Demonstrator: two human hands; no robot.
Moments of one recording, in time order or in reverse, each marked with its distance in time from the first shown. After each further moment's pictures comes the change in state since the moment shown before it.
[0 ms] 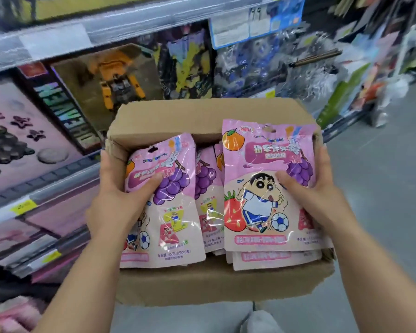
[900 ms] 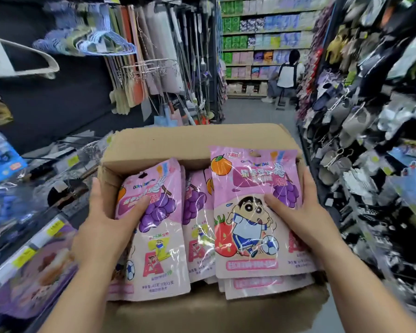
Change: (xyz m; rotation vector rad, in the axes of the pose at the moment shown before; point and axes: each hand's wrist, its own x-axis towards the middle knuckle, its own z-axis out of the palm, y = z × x) left_hand -0.152 0.406 0.300 0.013 -0.348 0.631; right_hand 0.050 0.128 -0.423 0.076 0.680 0.208
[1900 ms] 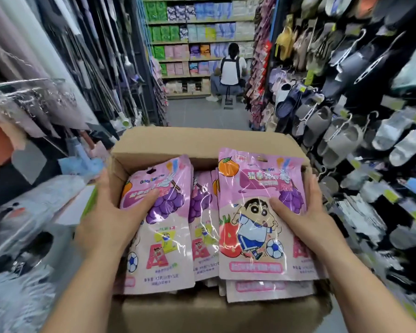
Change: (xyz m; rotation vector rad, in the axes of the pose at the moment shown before) left_hand 0.470 0.250 0.351 0.029 -0.224 0.263; right_hand 0.516 0.017 0.070 -0.066 0.302 0.192
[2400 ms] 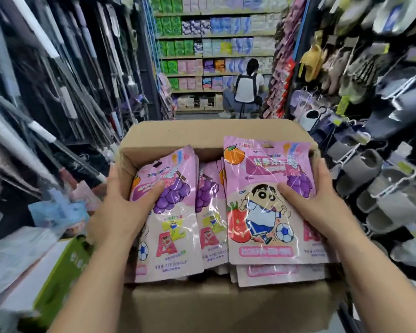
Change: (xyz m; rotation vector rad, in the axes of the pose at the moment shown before) left_hand 0.264 0.146 0.134 -0.080 0.071 -0.023; right_hand 0.342 -0.080 0.038 -0.101 -0.015 -0.083
